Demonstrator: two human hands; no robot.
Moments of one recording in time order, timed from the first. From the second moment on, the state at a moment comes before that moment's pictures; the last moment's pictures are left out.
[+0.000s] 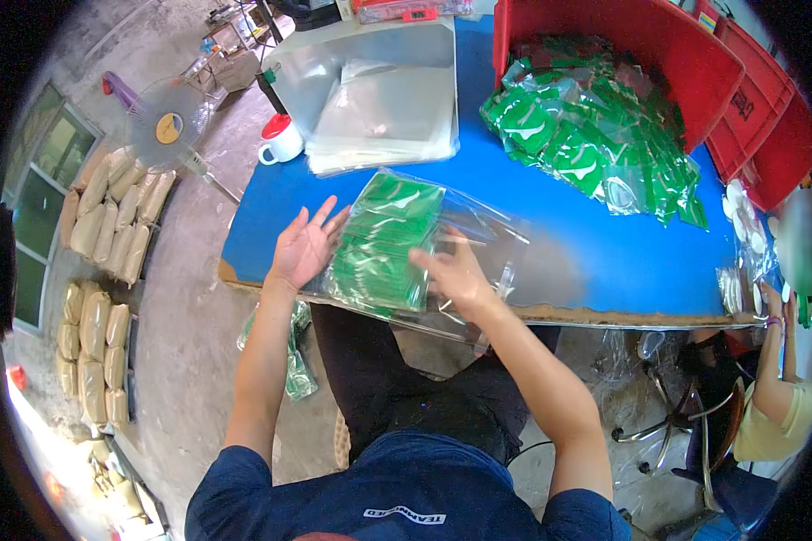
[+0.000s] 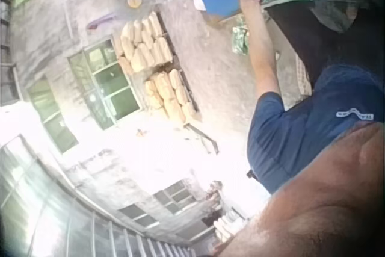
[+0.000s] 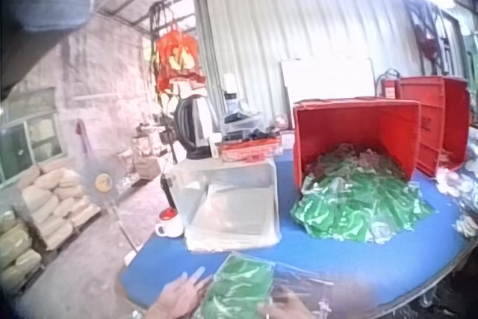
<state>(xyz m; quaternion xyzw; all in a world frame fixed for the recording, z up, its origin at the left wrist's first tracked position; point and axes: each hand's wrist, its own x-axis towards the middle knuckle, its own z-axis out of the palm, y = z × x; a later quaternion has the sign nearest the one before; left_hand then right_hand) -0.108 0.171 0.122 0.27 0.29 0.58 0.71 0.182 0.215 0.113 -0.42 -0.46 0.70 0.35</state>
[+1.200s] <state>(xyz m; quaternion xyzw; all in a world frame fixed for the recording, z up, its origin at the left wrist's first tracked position) 0.054 0.201 0.129 0.88 0.47 0.03 0.05 0.380 0.470 0.140 -0.57 -0.77 -0.07 0.28</state>
